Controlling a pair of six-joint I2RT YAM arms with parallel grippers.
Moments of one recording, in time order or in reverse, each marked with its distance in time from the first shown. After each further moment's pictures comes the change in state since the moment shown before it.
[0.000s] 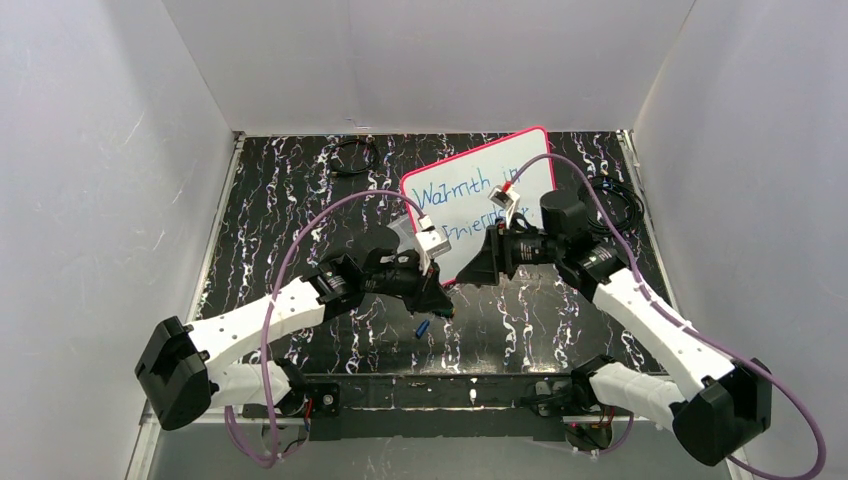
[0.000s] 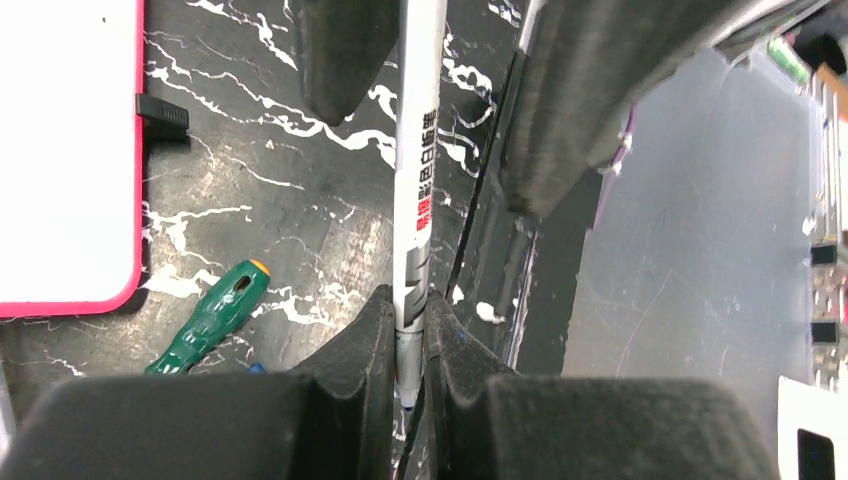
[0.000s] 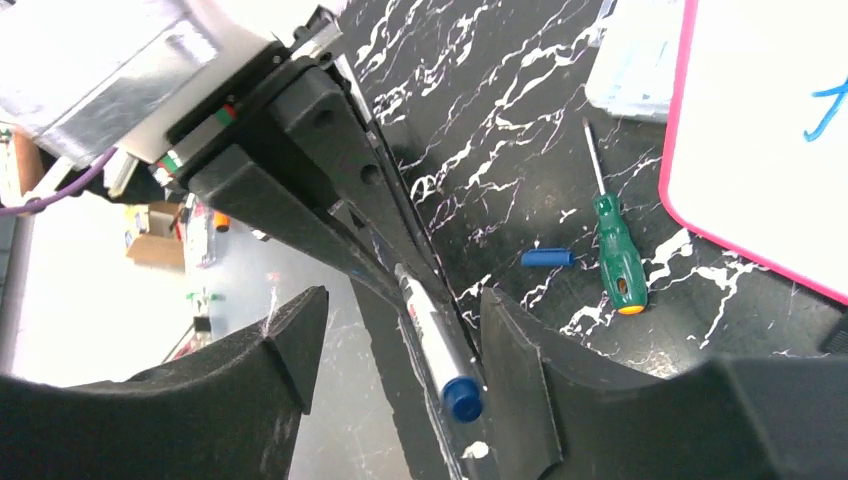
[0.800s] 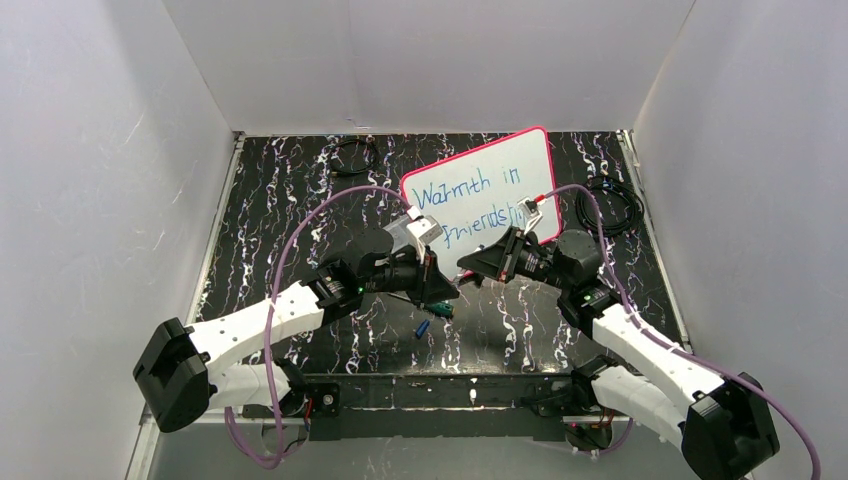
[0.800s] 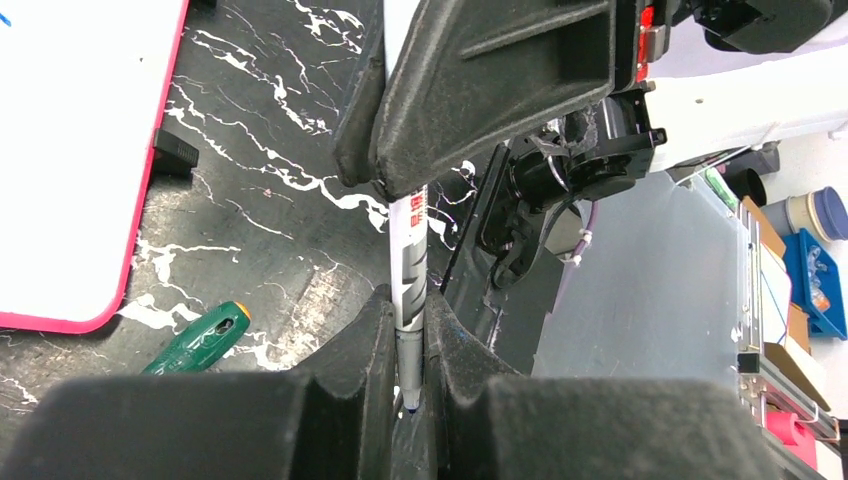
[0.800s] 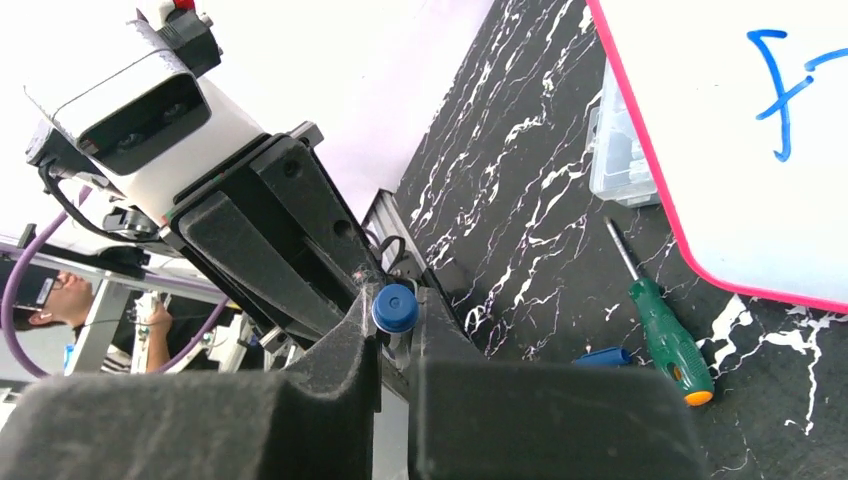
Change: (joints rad) left arm -0.001 -0.017 -0.068 0.204 -0.087 -0.248; right arm 0.000 -0.162 -0.411 0.731 0.229 0.587
